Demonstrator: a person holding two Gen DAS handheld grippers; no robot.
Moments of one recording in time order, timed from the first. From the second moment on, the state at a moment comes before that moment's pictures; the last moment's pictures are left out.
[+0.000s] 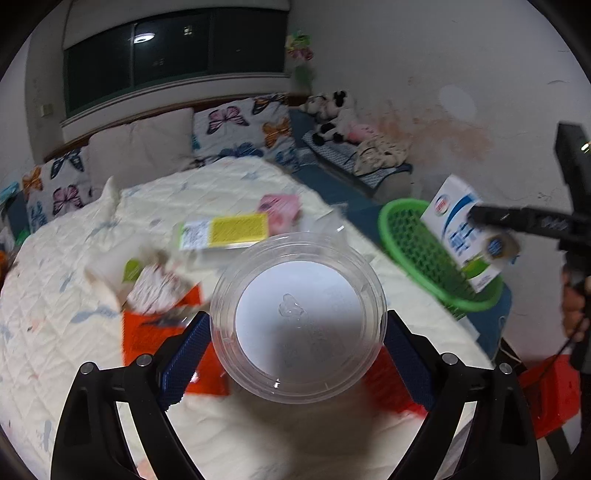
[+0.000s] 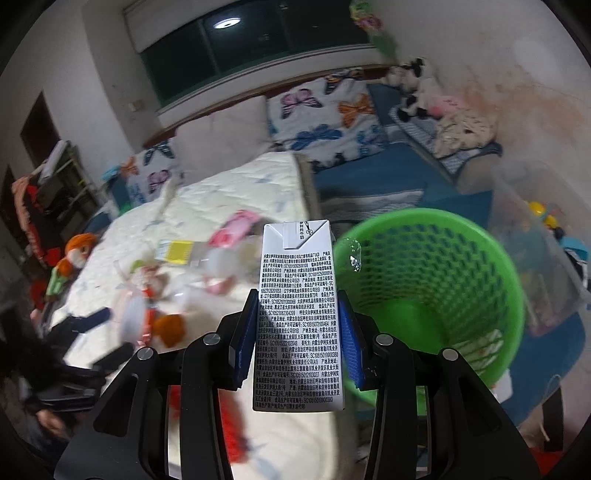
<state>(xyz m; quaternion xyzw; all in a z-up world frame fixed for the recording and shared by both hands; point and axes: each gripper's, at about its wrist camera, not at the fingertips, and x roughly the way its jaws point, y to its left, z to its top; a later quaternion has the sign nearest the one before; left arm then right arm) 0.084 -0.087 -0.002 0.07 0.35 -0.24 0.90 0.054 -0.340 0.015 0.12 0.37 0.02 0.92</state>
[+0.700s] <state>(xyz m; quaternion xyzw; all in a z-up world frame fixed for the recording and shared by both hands) 0.139 -0.243 0.011 0.09 0.38 -0.33 0.86 0.069 -0.432 -0.075 0.14 0.43 -0.04 0.89</state>
